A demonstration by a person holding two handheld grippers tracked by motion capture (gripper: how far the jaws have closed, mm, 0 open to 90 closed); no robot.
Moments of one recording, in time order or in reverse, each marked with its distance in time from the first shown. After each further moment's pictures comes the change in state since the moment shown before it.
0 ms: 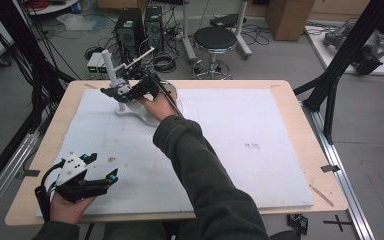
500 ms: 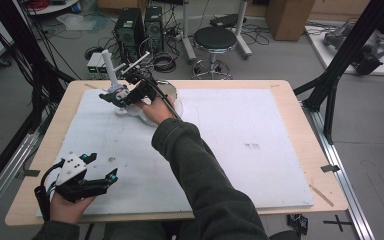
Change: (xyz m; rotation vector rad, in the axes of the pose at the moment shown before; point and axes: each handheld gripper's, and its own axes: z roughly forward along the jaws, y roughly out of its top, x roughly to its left) left arm 0.000 0.000 0.001 -0.002 0.003 -0.005; right arm 0.006 -0.004 0.013 0.037 0.002 -0.009
